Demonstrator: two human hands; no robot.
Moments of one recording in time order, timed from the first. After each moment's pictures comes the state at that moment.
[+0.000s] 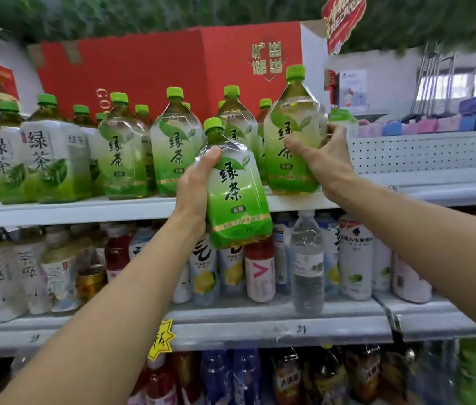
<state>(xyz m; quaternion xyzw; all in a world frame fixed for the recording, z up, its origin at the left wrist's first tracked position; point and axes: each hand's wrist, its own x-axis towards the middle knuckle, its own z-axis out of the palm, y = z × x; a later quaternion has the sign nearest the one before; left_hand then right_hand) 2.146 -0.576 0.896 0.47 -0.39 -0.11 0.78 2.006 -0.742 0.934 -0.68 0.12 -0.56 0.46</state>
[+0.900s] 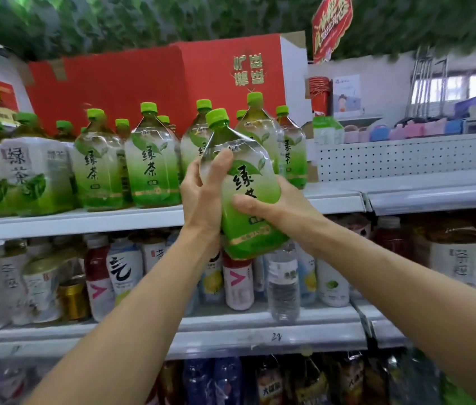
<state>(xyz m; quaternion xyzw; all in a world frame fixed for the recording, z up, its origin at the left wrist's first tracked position) 2.072 -0.609 0.895 0.43 -0.40 -0.04 0.81 1.954 -0.693 0.889 -0.80 0.06 -0.36 0.48</state>
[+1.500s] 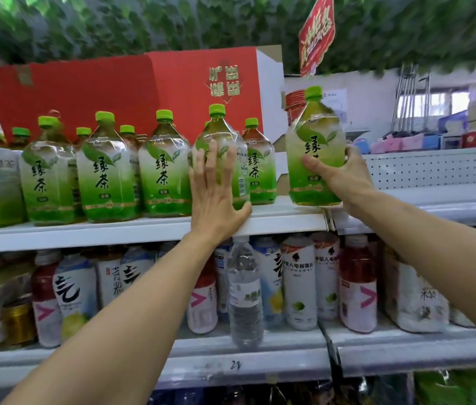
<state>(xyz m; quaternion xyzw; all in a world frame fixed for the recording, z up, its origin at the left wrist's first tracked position) 2.099 -0.726 0.896 0.70 -0.46 0.47 0.29 1.905 -0.864 0.938 -0.67 0.17 -0.56 0.46</state>
